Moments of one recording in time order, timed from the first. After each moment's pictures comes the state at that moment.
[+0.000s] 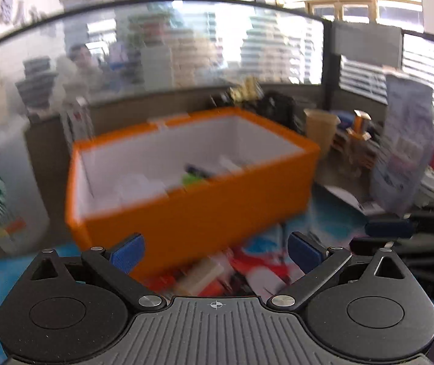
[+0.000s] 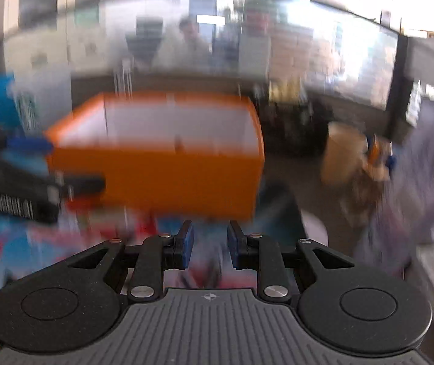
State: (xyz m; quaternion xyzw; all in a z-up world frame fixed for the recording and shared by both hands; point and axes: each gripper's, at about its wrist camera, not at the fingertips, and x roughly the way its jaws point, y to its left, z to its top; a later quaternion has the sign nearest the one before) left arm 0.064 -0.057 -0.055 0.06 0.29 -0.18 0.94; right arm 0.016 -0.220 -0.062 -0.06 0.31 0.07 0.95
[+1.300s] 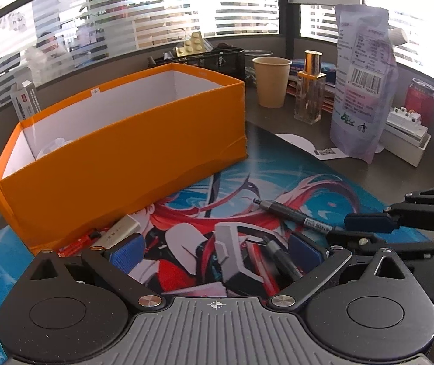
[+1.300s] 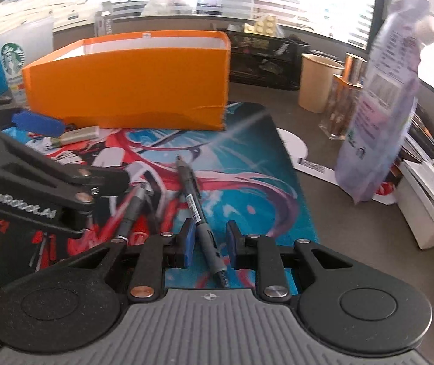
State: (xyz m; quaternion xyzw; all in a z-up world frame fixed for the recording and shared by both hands) left arm 0.029 -0.128 -0.088 0.11 0.33 -0.20 0.91; right arm -0.014 -0.259 -0.105 -0.04 0.35 0.05 0.94
